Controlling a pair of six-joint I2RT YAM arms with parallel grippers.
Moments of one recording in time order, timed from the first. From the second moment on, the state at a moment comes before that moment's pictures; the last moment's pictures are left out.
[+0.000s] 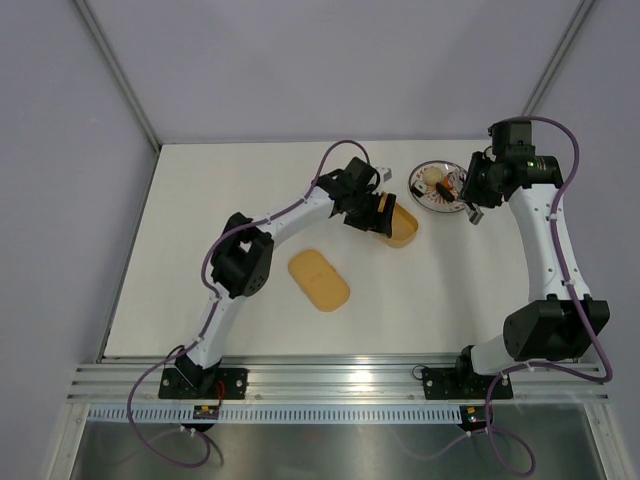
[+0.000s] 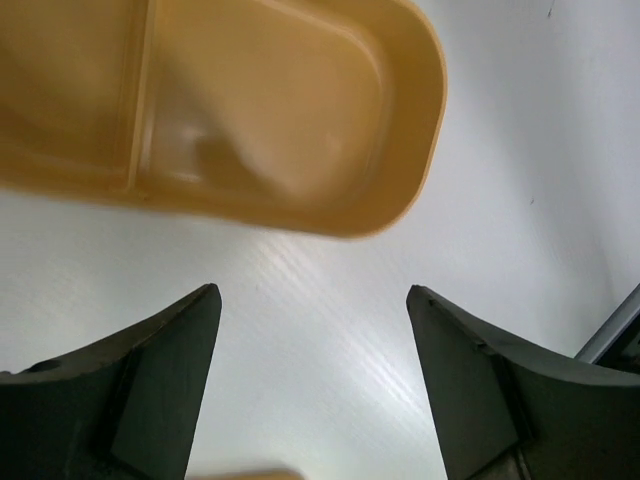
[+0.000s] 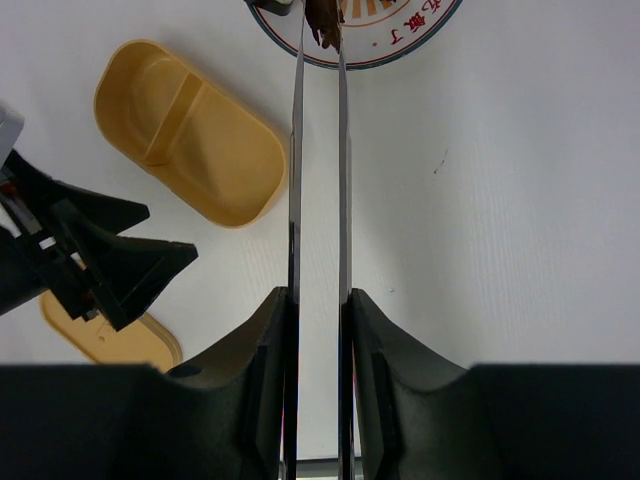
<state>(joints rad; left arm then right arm) -0.73 2.33 2.03 -0.59 0.33 -0.38 -0.01 1.48 1.61 -1.04 -0.02 0.28</state>
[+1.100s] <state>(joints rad) -0.56 1.61 1.51 -0.72 0.11 -0.39 0.38 1.63 1.63 -0.96 0.03 0.42</state>
